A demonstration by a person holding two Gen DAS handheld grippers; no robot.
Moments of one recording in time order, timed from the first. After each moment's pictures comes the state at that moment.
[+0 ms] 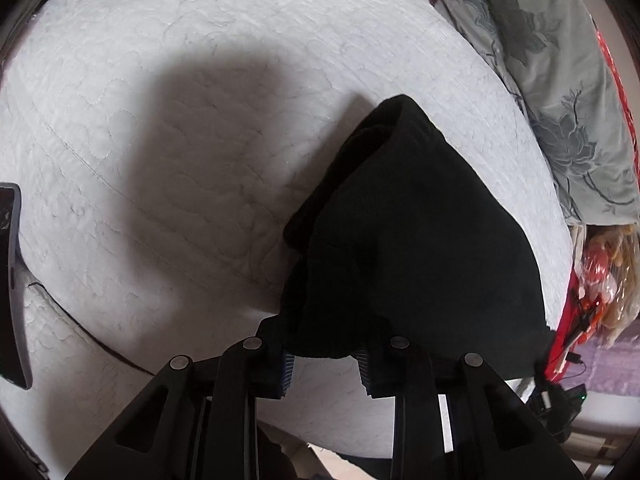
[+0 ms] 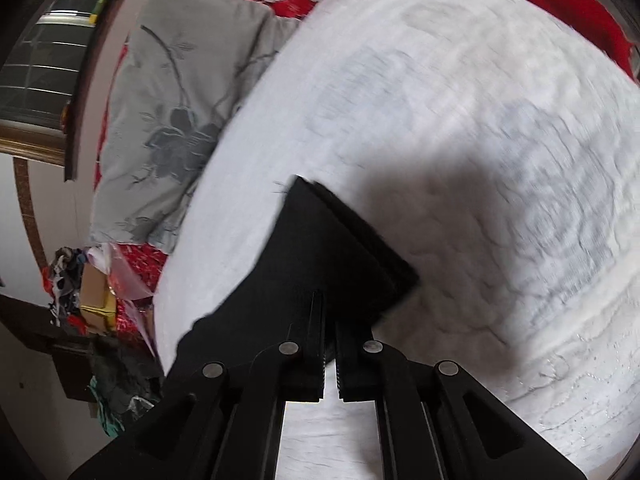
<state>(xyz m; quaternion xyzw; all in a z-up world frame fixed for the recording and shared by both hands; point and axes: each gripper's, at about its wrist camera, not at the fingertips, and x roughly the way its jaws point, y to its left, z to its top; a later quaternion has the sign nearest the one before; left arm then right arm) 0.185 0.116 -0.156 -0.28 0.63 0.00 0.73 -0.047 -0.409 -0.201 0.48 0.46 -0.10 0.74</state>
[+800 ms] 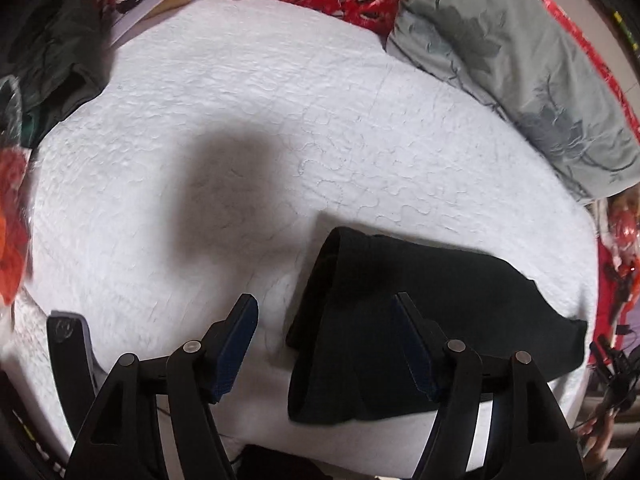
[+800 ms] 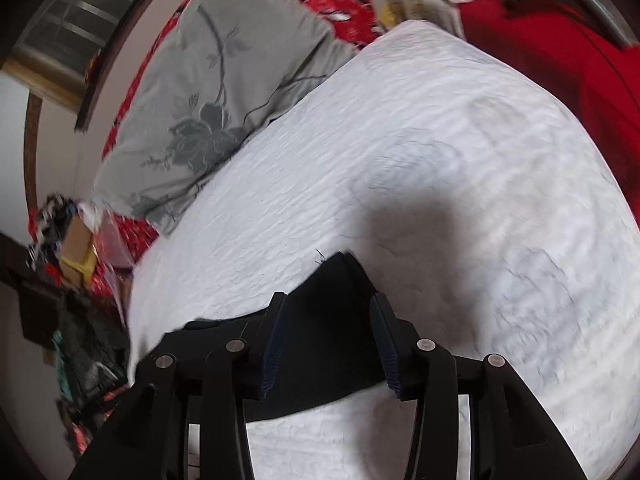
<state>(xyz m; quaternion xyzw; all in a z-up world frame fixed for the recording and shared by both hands) 0.222 0.087 -0.089 -0.13 0.59 0.01 0.80 -0.005 -0.429 -0.151 0.37 0.48 -0.07 0.79</state>
